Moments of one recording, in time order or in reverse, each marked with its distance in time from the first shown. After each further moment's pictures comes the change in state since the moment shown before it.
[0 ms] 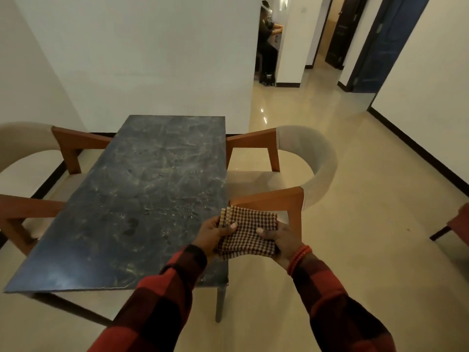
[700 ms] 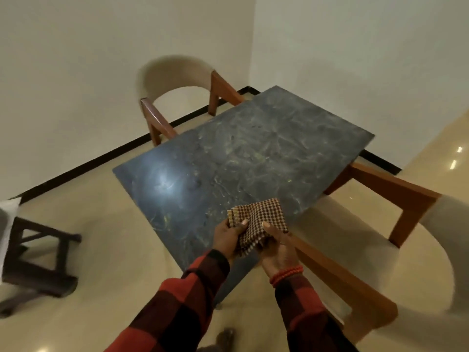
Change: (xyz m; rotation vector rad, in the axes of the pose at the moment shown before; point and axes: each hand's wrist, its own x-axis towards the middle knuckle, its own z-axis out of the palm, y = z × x) left_hand 0.114 -0.003 0.004 -0.579 0.904 0.155; right_hand 0.199 -0.026 0.059 0.196 -0.448 0.392
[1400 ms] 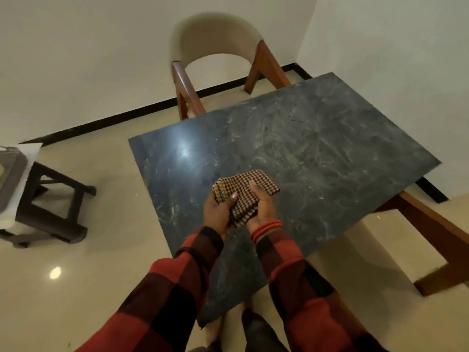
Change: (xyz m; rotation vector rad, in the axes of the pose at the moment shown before) left_hand 0.114 0.048 -0.035 -0.183 0.310 0.194; right_hand 0.153 0.035 0.108 -0.188 0.125 0.139
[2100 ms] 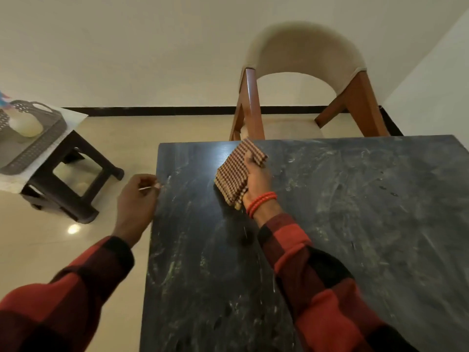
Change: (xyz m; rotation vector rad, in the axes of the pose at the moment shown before) left_hand 0.166 0.092 -0.163 0.602 0.618 0.317; right_hand 0.227 0.065 0.191 -0.518 -0.415 -0.066
